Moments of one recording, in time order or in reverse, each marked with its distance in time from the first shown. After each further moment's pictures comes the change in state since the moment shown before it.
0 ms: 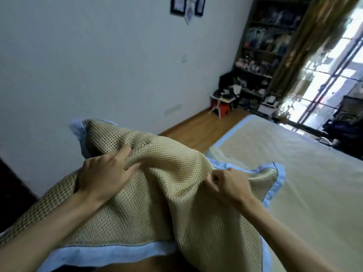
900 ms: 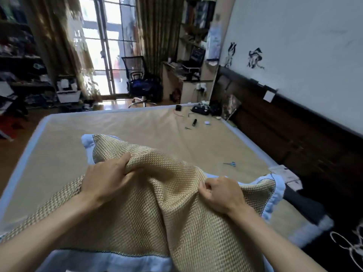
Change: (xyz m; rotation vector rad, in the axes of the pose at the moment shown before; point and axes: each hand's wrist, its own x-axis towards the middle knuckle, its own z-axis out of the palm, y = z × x) left_hand 0.208 0.678 0.178 -0.638 -0.197 0.995; right_hand -0.273 0.467 -0.114 -0.422 0.043 1.032
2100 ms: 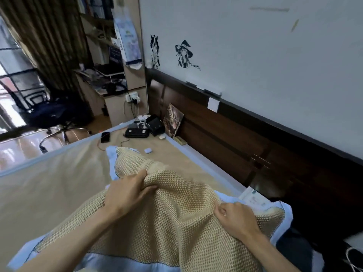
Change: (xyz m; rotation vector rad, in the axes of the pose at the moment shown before) left_hand 0.551 0.259 0.323 -0.201 -0.200 0.395; right_hand 0.245 0.480 0.130 -0.020 -0.167 0.535
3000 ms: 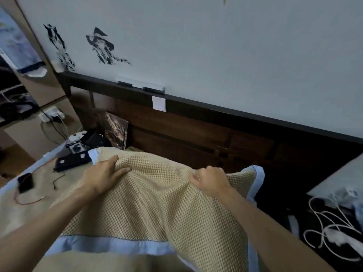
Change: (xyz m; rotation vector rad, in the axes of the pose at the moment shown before) left_hand 0.305 -0.042 0.123 -0.056 -0.155 0.234; right_hand 0.198 0.078 0.006 -0.027 0.091 0.197
